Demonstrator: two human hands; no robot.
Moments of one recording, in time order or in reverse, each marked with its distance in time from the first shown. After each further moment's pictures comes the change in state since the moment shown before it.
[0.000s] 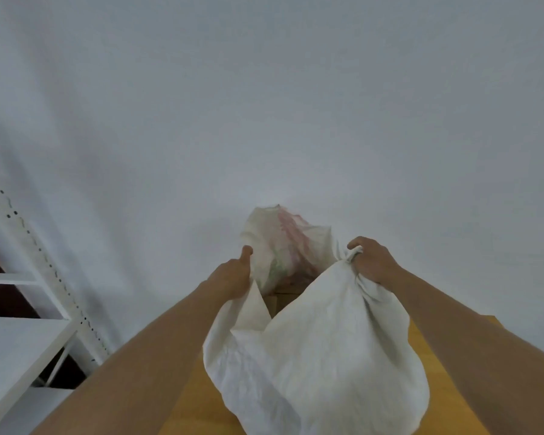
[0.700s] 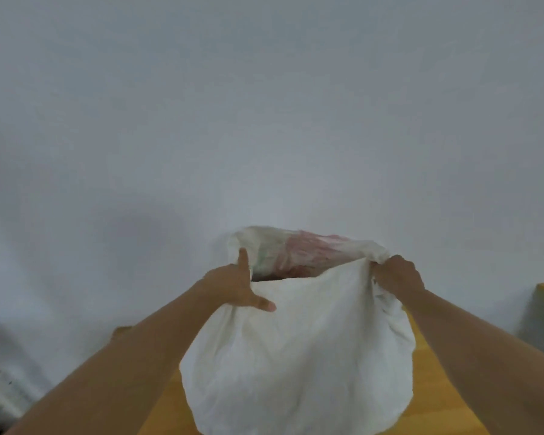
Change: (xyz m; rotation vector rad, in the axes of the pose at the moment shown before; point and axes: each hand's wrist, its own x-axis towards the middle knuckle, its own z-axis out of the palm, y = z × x) left_hand 0.046 0.044 0.006 -0.039 -0.368 0.139; right_hand -0.017 0.081 -0.034 -0.186 0.302 0.664
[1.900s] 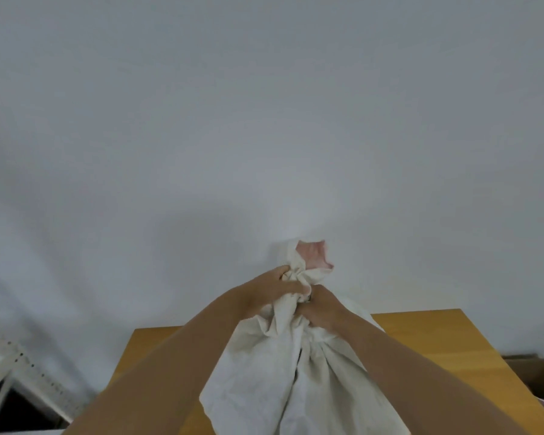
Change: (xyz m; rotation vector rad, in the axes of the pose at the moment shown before) left_hand 0.024 0.069 0.018 -0.887 -0.116 0.130; right_hand -0.058 -0.057 0.071 0.339 -0.679 -0.467
